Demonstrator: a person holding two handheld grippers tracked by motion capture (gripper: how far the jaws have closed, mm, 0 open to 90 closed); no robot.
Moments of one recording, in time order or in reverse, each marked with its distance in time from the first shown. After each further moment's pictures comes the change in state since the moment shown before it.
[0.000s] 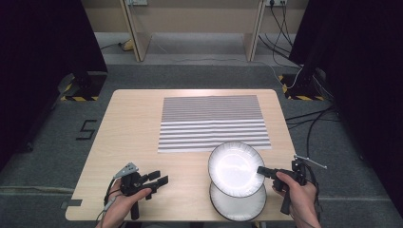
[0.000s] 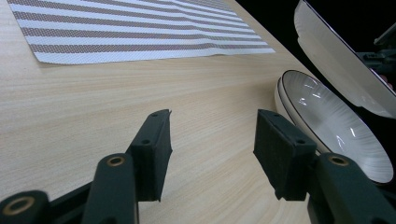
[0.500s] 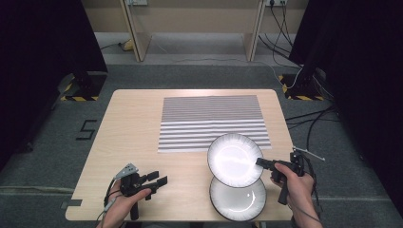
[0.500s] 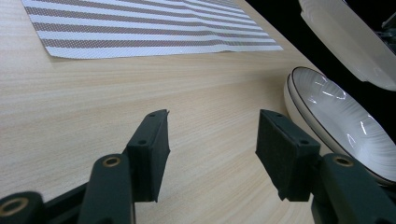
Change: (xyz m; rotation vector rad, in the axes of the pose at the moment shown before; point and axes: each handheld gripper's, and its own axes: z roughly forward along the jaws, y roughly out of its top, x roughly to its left) left arm 0.004 -0.004 0.001 0.004 0.022 -0.001; right arm 0.010 0.020 0.009 -0.023 0.006 -0.002
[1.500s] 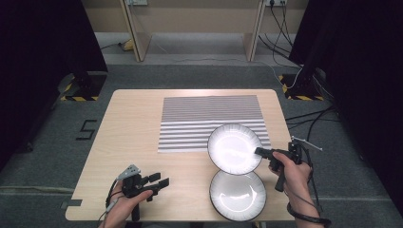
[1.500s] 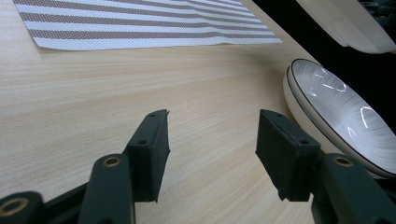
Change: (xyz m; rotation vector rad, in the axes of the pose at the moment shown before) left arm -0.002 -0.004 0.004 0.016 -0.009 0.007; right arm 0.008 0.028 0.014 -0.030 -0.008 0.021
